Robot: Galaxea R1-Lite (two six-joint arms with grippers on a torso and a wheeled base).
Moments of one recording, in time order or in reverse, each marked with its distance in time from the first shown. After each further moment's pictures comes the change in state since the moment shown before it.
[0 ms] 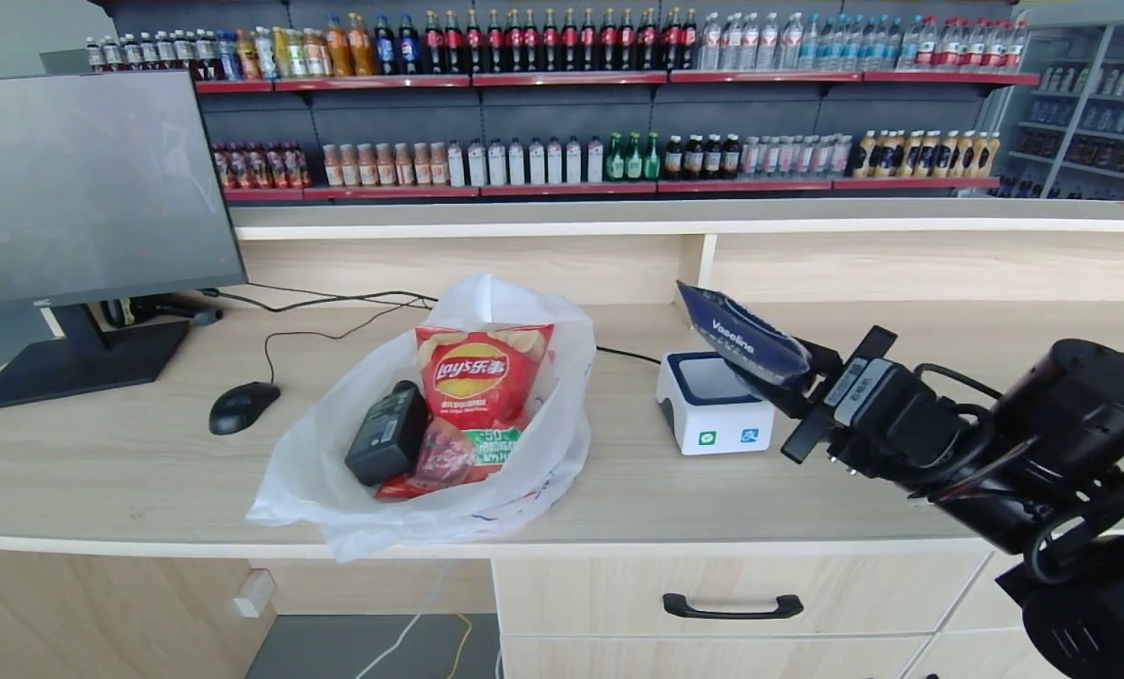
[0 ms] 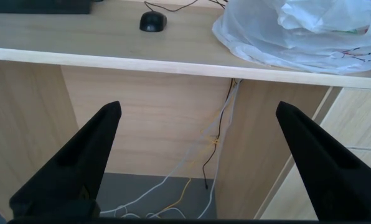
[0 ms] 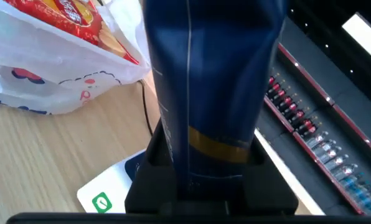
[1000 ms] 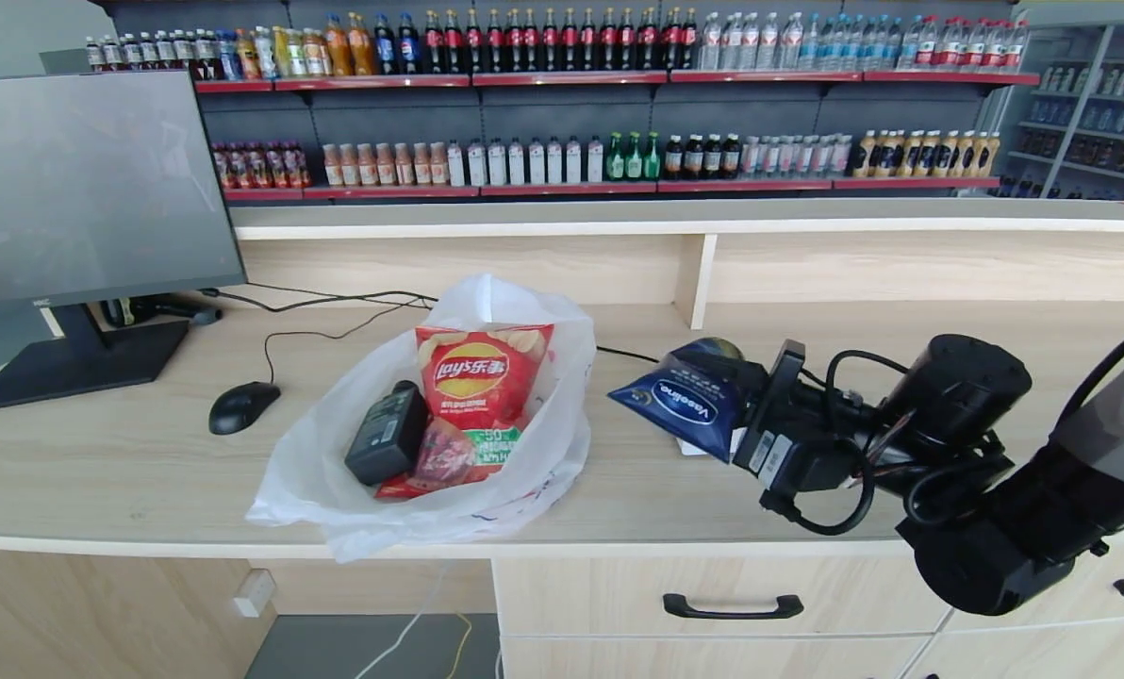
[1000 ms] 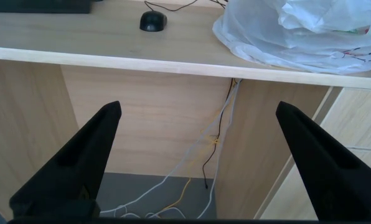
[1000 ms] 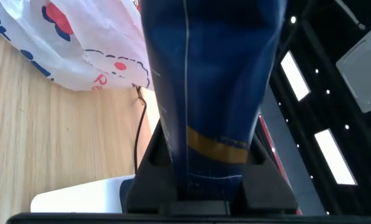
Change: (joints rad) left arm 0.000 0.000 0.000 0.001 0.000 -0.002; right arm -0.045 0.218 -0.196 0.000 0.310 -0.365
